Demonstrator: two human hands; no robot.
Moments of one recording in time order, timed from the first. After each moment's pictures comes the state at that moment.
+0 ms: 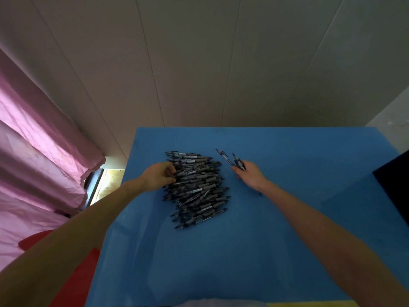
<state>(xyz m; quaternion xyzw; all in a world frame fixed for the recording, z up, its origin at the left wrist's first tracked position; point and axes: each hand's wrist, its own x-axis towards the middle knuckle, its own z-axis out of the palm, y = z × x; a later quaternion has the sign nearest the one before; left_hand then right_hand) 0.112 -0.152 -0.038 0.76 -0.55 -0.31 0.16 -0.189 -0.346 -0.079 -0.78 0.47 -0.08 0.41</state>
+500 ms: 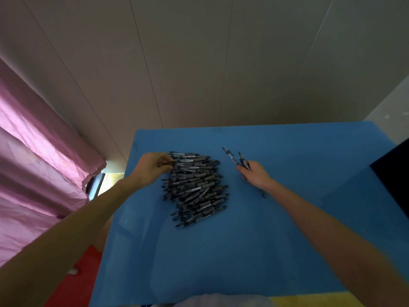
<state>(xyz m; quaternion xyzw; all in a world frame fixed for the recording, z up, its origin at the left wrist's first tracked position) 0.114 -0.149 -0.014 0.76 -0.53 -0.25 0.29 -0.210 -0.338 -0.062 -0.75 0.49 -0.09 0.43</state>
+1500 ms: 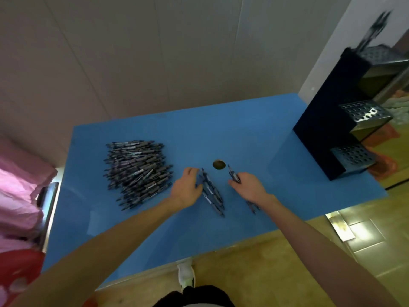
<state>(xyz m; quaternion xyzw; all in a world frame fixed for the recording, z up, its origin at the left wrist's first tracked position) -0.178 -0.168 -0.060 0.72 -0.62 -0.29 0.12 -0.402 -0.248 -0.062 -0.74 0.59 -0.02 0.32</state>
